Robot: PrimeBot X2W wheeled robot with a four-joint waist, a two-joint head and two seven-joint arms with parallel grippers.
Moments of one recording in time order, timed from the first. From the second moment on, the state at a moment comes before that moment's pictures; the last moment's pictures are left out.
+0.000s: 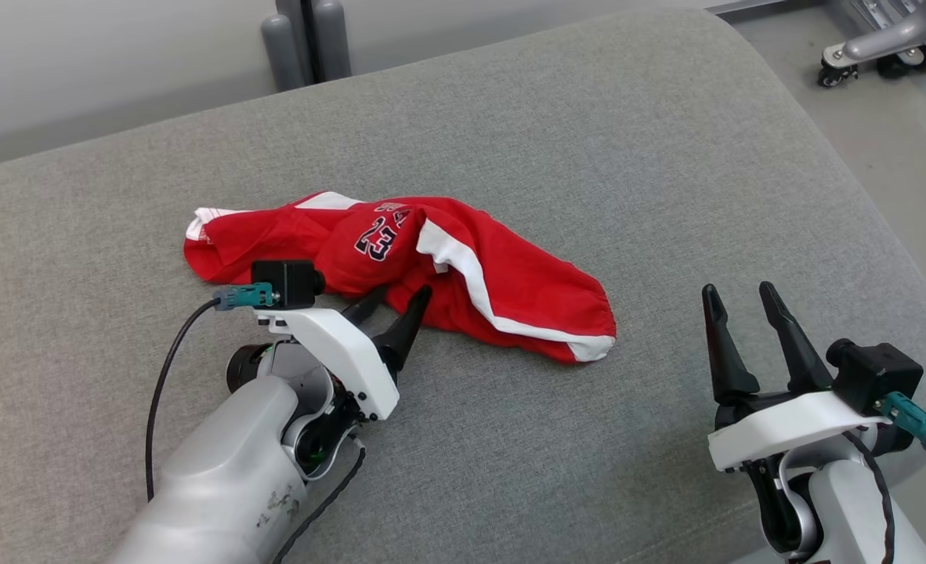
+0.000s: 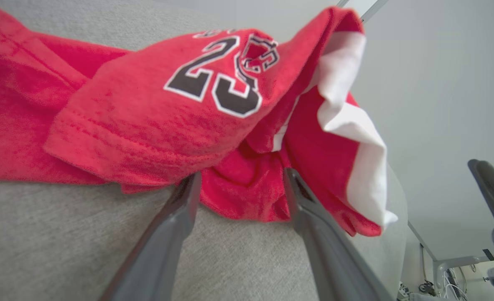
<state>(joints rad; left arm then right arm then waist) -0.70 0.13 -0.83 0.82 -1.12 -0.12 -0.03 -0.28 -0.07 0.14 0.37 0.36 0.13 -0.26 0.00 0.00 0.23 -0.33</state>
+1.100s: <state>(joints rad) -0.79 0.17 -0.87 0.83 -1.22 -0.13 -0.16 -0.29 -0.06 0.14 0.39 0.34 0.13 -0.26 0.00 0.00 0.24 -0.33</state>
